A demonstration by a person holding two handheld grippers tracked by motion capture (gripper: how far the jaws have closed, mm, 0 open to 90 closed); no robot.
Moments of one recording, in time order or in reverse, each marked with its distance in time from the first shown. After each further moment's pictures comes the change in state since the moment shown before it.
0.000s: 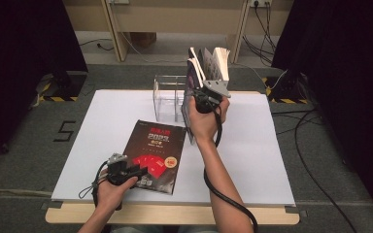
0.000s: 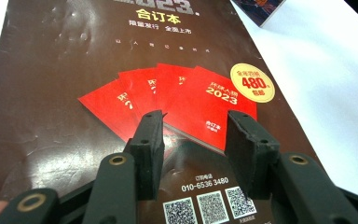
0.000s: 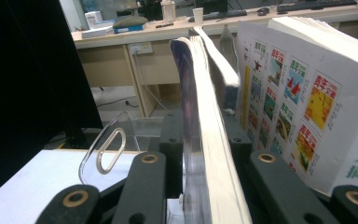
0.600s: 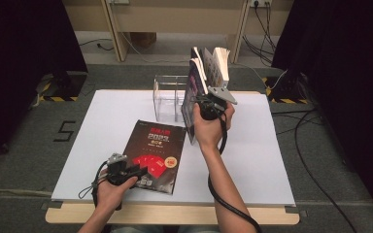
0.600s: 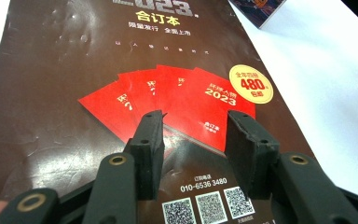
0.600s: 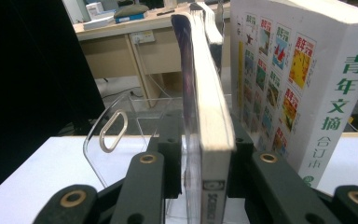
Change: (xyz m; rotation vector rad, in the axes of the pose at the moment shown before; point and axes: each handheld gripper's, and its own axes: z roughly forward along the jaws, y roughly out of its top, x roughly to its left) left arm 0.000 0.001 -0.001 -0.005 -0.002 -0.002; right arm -0.010 -0.011 -0.016 0.050 0.018 0.038
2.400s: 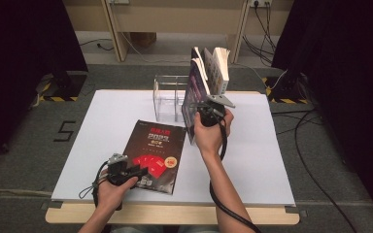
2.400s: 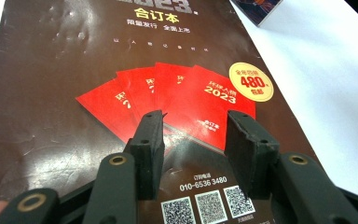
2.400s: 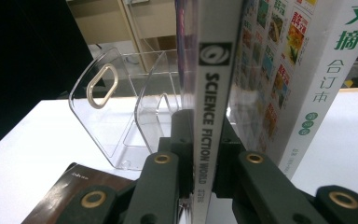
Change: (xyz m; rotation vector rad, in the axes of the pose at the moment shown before) left arm 0.000 -0.001 0.001 0.005 0.001 0.001; right arm -0.005 -0.021 0.004 0.145 -0.013 0.013
